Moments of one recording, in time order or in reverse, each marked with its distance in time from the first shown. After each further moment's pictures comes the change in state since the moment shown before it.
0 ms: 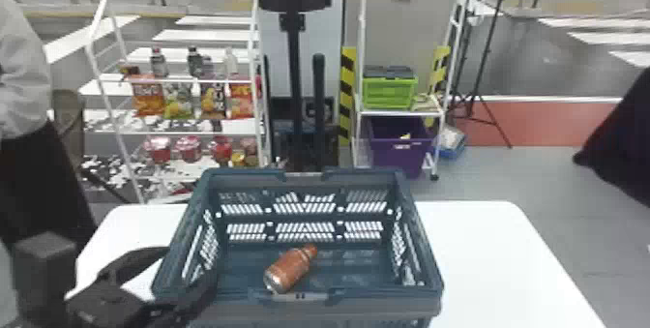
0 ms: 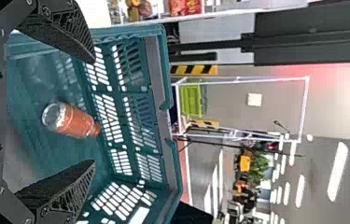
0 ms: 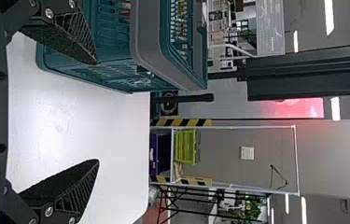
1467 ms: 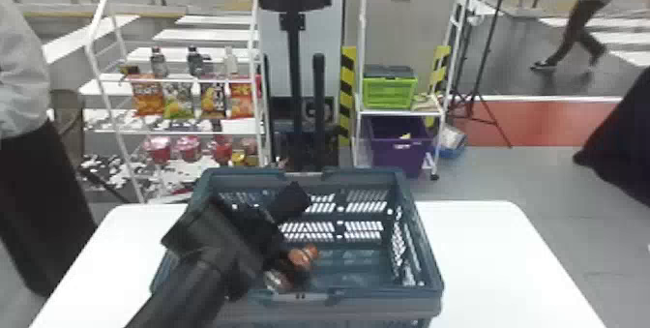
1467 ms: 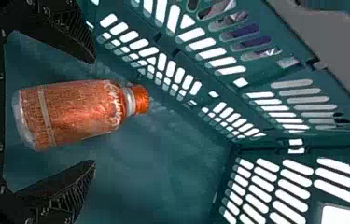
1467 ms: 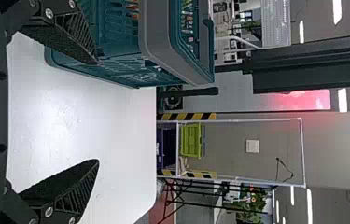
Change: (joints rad) left arm -0.978 0.037 -0.614 1.423 -0.464 -0.112 -0.094; right arm 0.005 0.046 -0.006 0.019 0.023 0.000 -0.002
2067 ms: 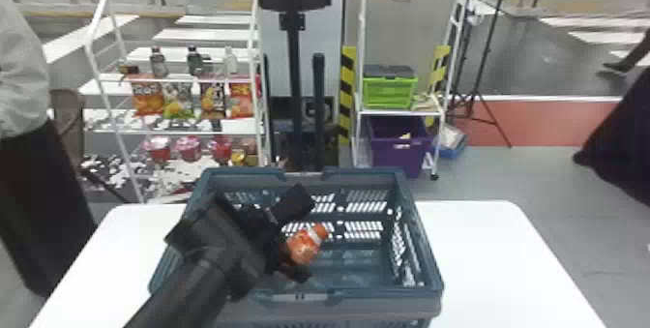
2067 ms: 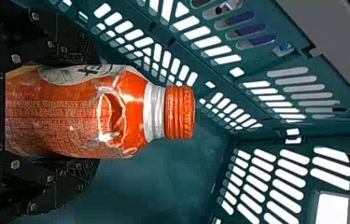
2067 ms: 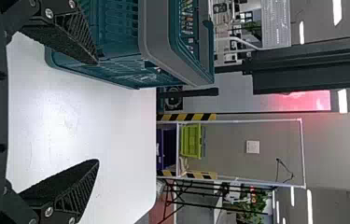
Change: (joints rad) left arm -0.019 0.006 -0.043 0.029 0.018 -0.001 -0.018; right arm 0.008 -0.001 0.000 -0.008 0.000 0.000 0.000
